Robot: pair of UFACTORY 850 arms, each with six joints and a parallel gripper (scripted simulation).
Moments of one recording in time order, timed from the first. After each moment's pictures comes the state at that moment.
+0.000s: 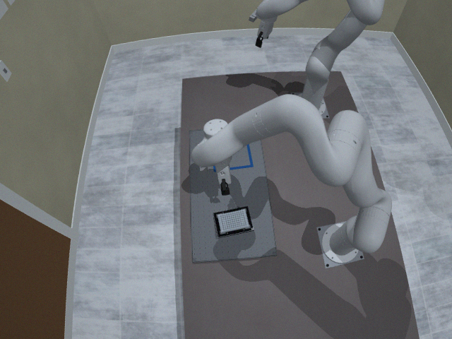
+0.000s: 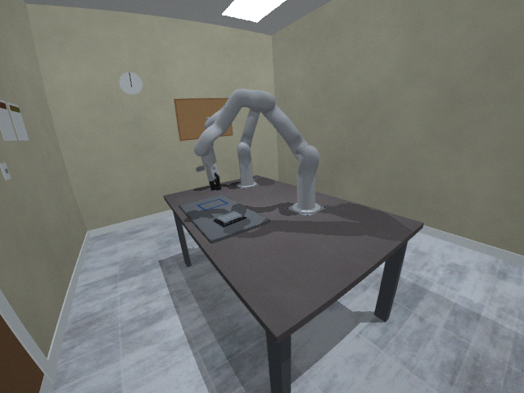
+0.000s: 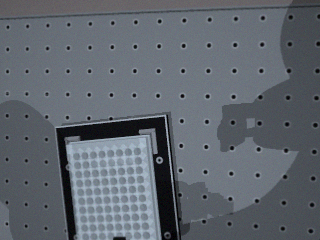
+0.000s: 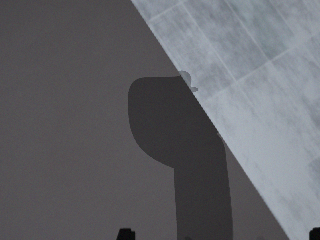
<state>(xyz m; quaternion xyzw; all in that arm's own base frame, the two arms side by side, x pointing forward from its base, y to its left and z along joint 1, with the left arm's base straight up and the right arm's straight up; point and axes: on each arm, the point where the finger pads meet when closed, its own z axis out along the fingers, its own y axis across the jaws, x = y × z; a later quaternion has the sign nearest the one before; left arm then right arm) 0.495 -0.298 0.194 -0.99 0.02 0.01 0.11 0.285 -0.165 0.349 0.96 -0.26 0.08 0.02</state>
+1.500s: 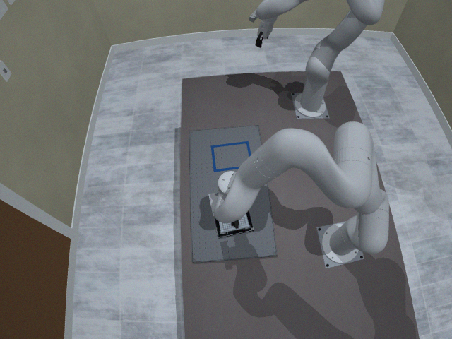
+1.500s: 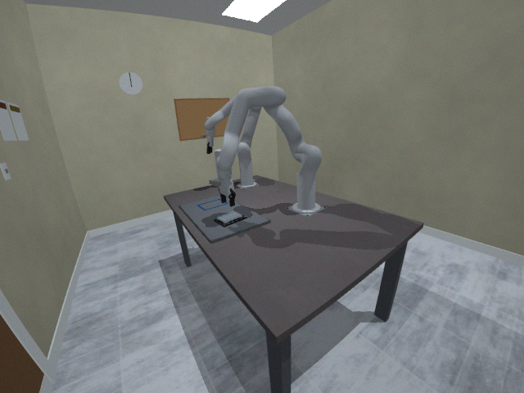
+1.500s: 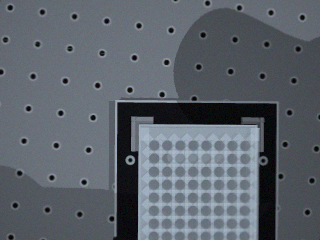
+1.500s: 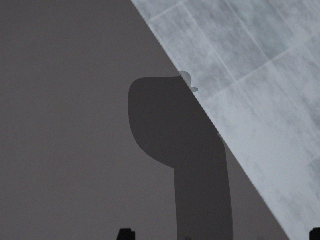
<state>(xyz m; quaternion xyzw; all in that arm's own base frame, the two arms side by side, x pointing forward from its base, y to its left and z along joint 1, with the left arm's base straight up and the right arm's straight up) 0.479 -0.188 0.124 -1.00 -0.04 0.00 0.00 0.285 -0.165 0.349 0.96 -0.26 0.08 0.02</state>
